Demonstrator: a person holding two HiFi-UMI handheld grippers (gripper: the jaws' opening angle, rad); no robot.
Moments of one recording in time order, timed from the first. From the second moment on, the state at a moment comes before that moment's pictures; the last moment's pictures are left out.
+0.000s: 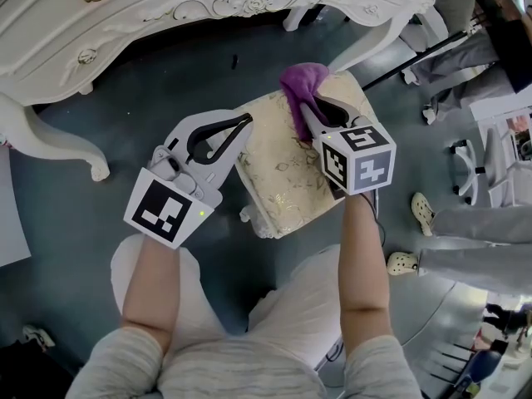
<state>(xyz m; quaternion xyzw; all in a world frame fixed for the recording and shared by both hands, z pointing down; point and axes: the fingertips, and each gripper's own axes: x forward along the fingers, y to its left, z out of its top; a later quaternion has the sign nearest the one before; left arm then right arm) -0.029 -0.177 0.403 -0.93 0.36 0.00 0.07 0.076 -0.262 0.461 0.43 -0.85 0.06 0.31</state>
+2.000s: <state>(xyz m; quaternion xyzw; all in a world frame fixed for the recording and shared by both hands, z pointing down) -0.024 -0.174 0.407 -0.94 0.35 0.00 0.07 -0.009 -0.131 0.465 0.28 -0.91 0.03 0.31</state>
